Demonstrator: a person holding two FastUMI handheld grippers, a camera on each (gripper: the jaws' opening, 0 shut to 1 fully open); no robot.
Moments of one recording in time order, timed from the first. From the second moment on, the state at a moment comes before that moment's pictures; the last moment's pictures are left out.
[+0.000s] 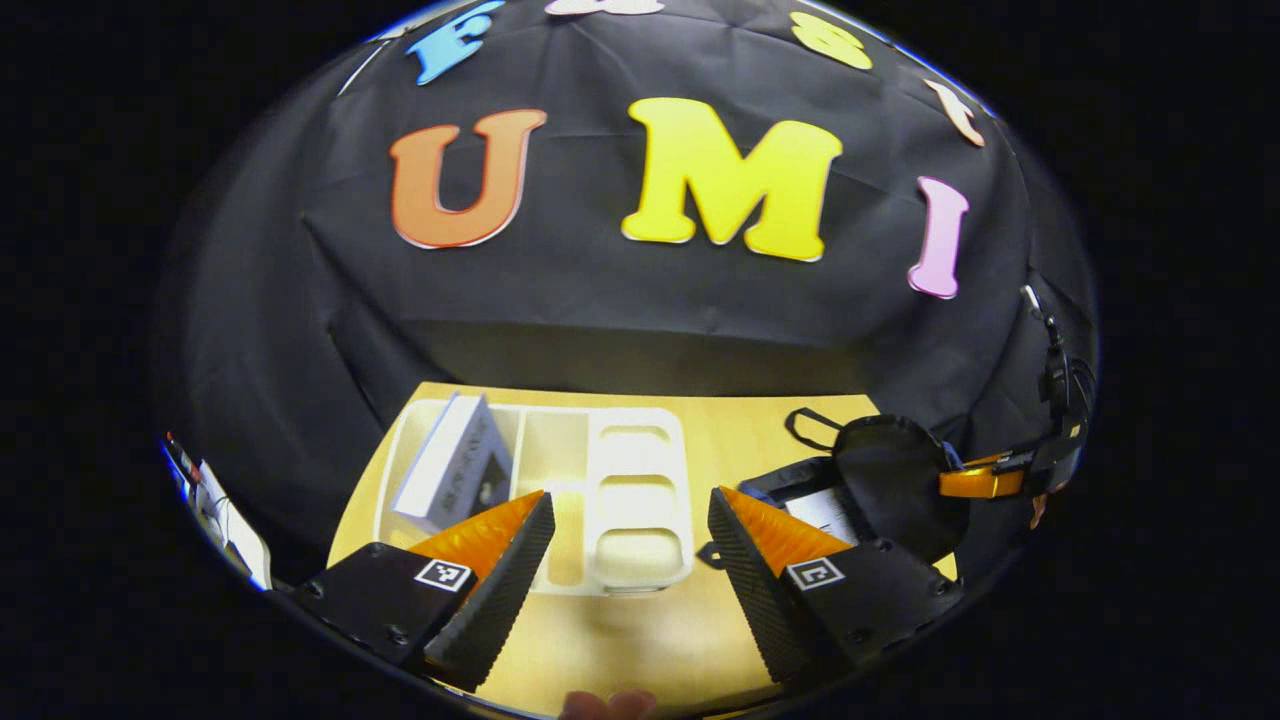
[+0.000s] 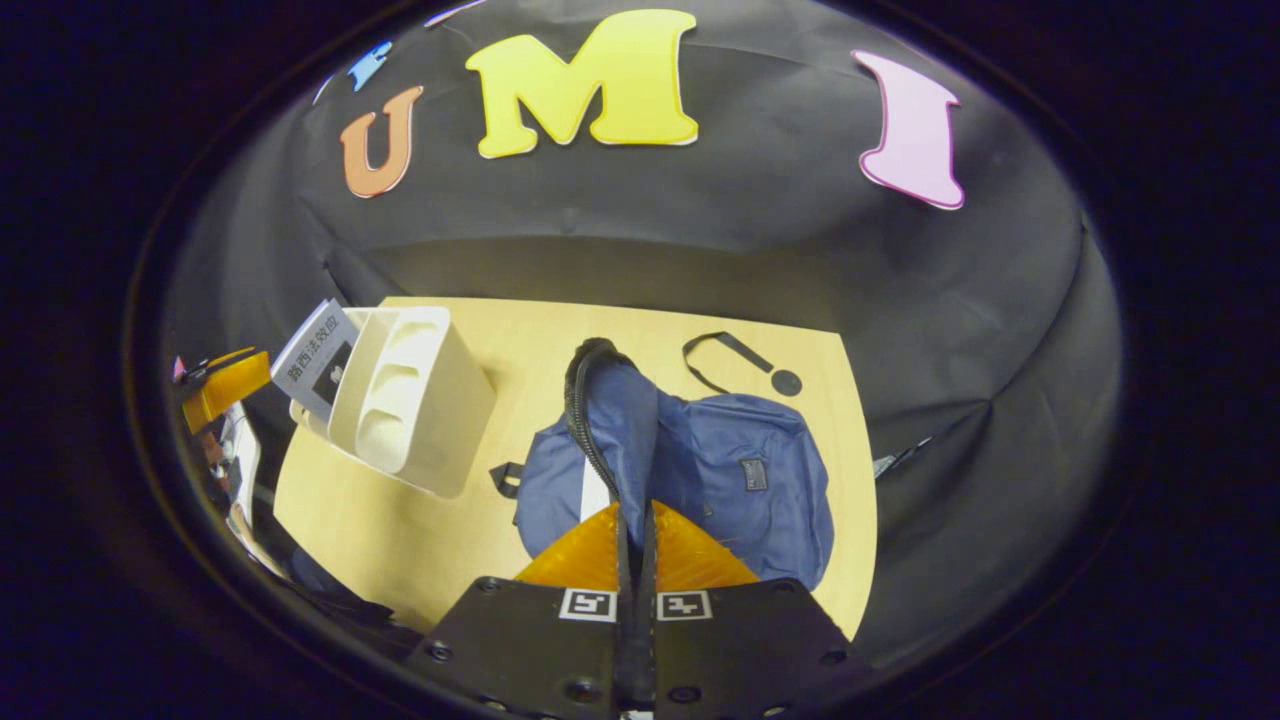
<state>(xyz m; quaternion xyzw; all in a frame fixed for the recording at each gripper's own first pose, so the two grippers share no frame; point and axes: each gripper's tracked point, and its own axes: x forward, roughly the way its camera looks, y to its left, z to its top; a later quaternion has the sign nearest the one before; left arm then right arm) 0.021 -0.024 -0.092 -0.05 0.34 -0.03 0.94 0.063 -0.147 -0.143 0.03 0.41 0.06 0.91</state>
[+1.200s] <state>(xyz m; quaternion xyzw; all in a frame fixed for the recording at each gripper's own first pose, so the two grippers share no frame) 0.111 0.077 -0.167 -0.03 0.56 -0.08 0.82 0.063 -0.147 -0.149 0.02 0.43 0.05 0.90</state>
